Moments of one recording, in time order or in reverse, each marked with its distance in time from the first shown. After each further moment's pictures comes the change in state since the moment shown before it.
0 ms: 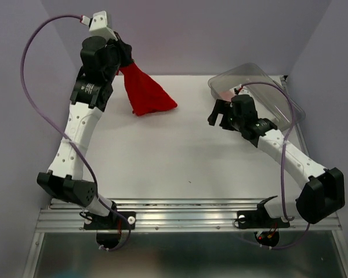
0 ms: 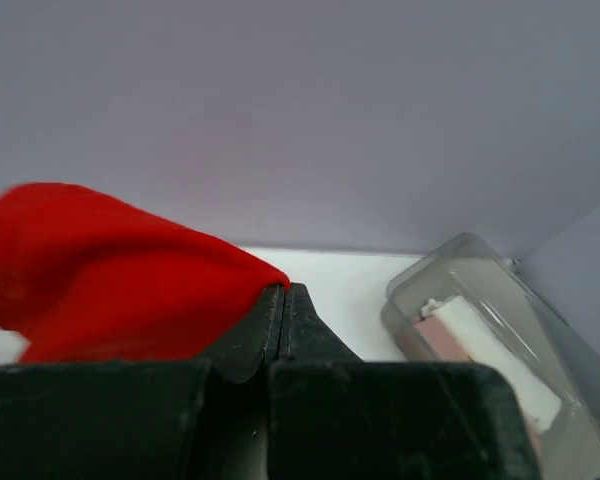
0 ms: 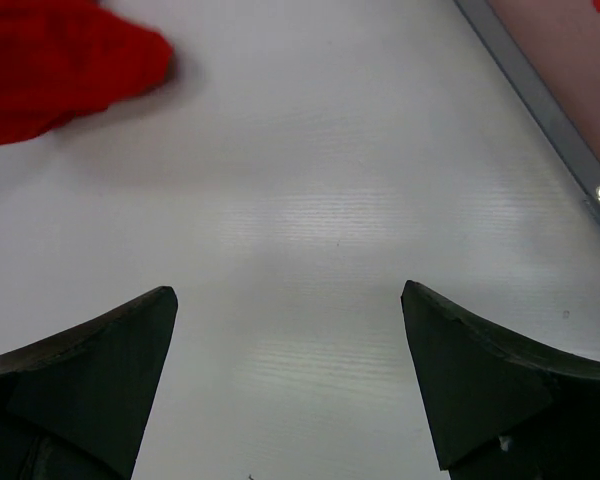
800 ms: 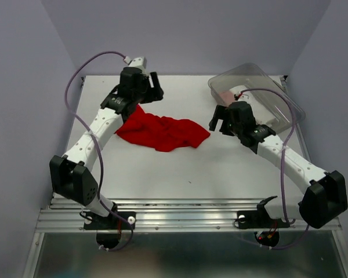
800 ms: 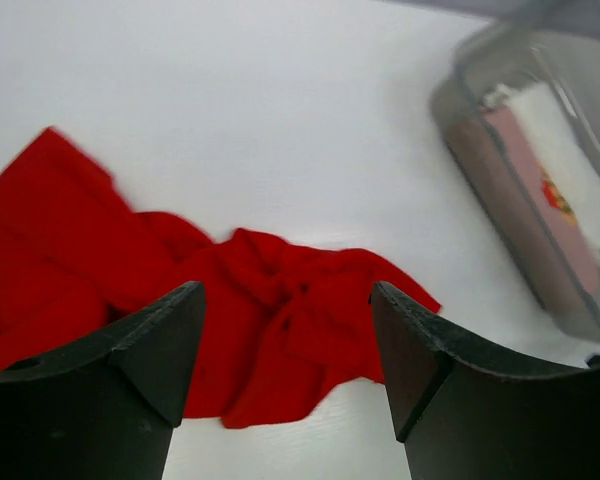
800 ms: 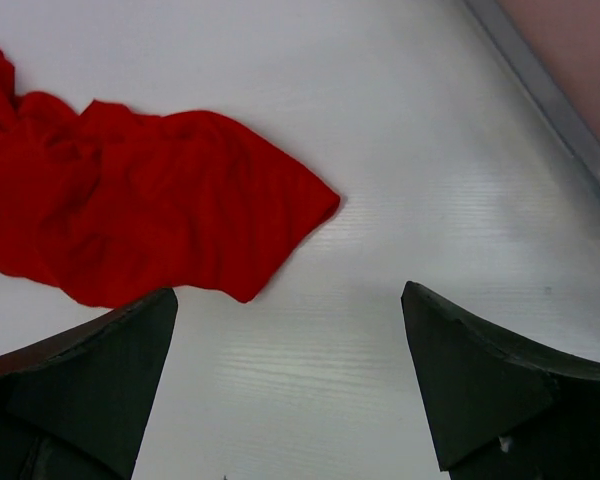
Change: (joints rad) left arm -0.193 0.017 -0.343 -0.031 0.066 -0.069; right arm 0.031 -0.081 -0.106 0.042 0.114 0.029
